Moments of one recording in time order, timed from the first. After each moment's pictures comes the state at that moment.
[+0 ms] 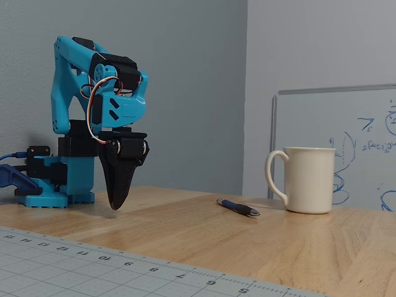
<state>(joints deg) 21.9 101.4 130.3 62.6 -0.6</state>
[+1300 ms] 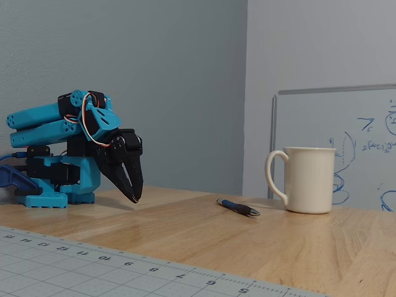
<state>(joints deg) -1.9 190.2 181.0 65.7 -0.6</state>
